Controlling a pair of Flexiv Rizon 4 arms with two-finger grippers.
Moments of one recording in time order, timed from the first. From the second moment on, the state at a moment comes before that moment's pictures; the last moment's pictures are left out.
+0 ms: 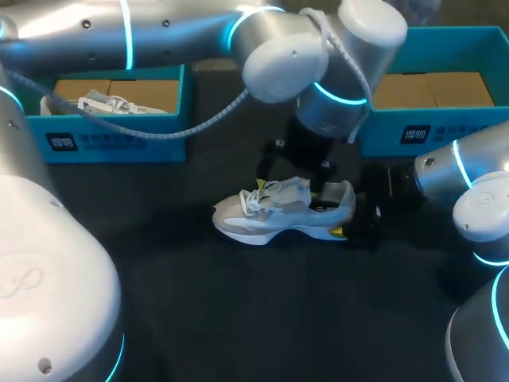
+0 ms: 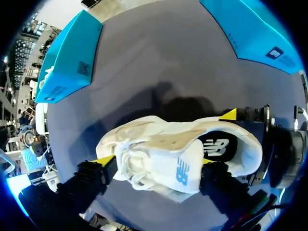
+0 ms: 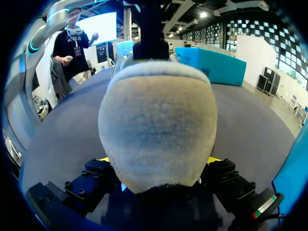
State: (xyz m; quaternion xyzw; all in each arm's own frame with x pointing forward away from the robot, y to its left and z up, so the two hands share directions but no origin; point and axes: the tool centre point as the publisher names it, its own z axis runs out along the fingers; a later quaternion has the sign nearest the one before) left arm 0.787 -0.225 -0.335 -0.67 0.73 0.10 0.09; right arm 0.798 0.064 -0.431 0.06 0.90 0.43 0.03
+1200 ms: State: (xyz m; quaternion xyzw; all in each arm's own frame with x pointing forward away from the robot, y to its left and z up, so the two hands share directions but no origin) left arm 0.783 -0.144 -0.321 -0.72 0.69 0.09 -0.07; right arm 0.798 0.064 -0.431 0.06 0.90 0.43 0.03
